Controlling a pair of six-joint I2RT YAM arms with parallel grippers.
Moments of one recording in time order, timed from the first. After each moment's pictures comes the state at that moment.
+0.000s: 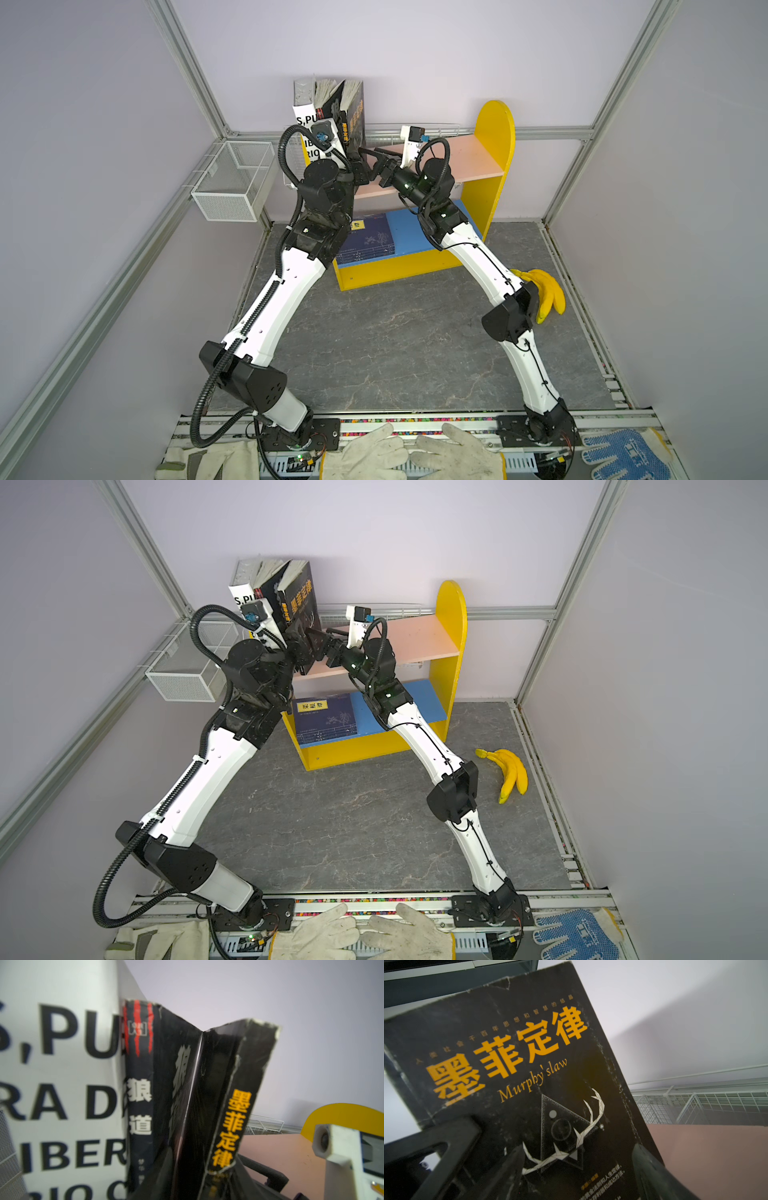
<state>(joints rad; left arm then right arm) -0.53 1.57 1.83 0.00 -0.43 -0.08 0.65 2.37 2.61 0.10 -0.28 0.64</state>
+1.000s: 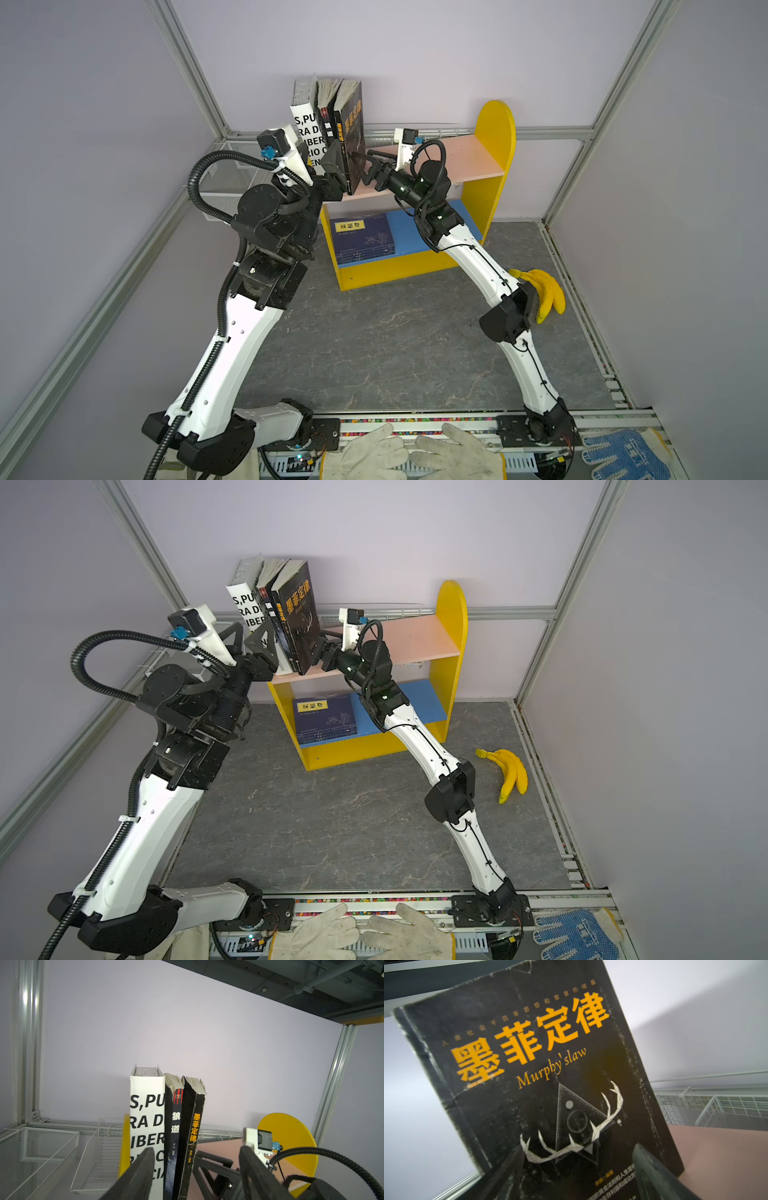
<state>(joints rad) -0.50 1.28 1.71 -0.07 -0.22 -0.09 0.68 2.38 2.62 0.12 -0.32 0.60</state>
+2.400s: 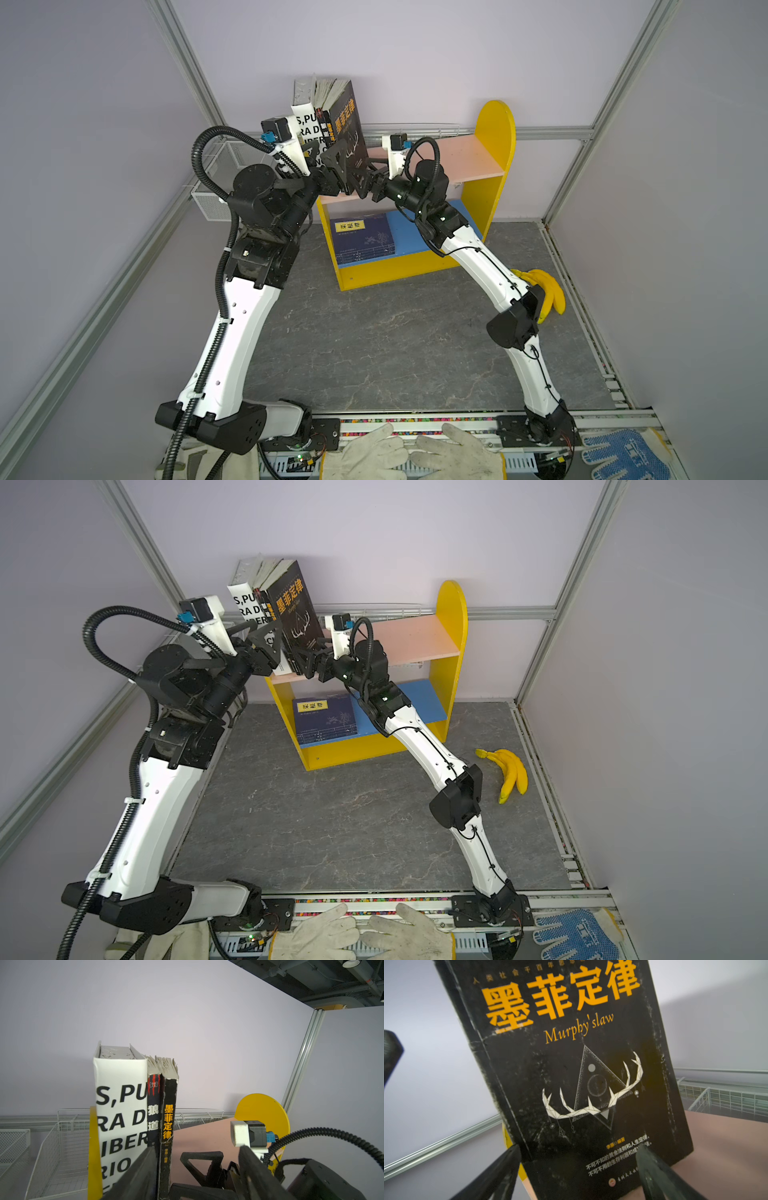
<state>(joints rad) -0.36 1.34 1.79 -0.17 0.07 -0.22 0.70 2.27 2.52 -0.03 -0.33 0.37</state>
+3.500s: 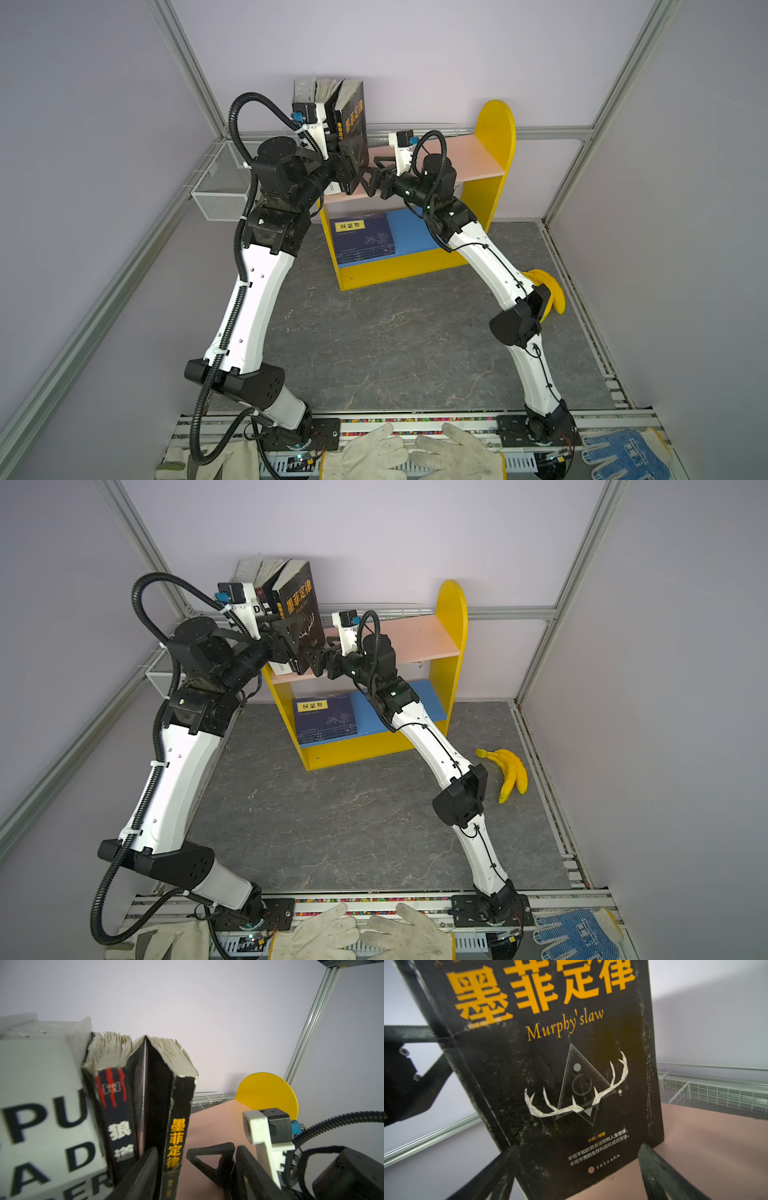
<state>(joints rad) -0.36 1.58 2.07 -0.35 0.15 -0.16 0.66 2.26 2.55 -0.12 -0.35 0.34</state>
